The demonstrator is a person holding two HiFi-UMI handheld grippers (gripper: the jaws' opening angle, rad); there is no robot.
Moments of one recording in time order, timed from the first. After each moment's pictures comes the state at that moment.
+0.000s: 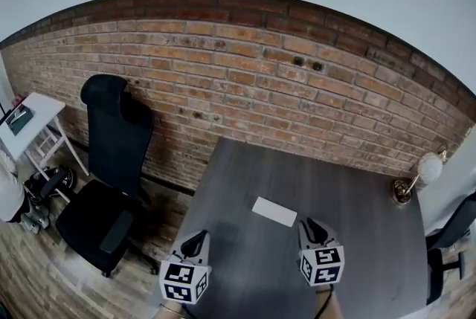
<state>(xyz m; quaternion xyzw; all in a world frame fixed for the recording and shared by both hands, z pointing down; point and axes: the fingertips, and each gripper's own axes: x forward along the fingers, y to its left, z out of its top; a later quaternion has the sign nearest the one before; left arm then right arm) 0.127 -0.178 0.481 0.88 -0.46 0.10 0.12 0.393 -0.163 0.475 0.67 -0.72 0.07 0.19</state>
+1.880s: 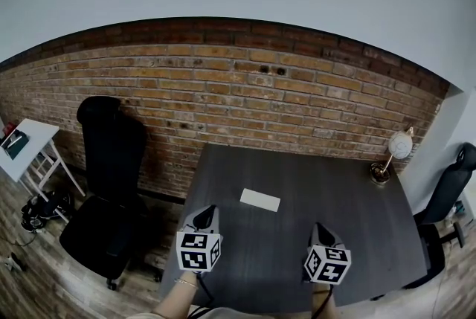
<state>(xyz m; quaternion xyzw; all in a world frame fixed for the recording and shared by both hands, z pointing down) 0.172 -0.173 0.429 0.90 -0.43 0.07 0.08 0.436 -0.035 0.441 0.79 -0.59 0.15 0.07</state>
